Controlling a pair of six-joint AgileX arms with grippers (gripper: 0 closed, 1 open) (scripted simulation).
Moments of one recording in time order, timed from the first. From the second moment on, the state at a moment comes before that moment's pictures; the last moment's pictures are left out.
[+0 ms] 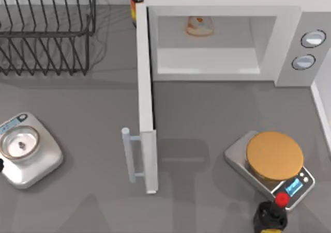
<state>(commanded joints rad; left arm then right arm) 0.22 0.25 -0.01 0.25 0.22 0.00 0.00 0.00 0.00 0.00 0.00 0.00</state>
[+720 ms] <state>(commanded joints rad) -0.08 0.18 0.09 0.09 -0.07 0.00 0.00 0.00 0.00 0.00 0.00 0.00</state>
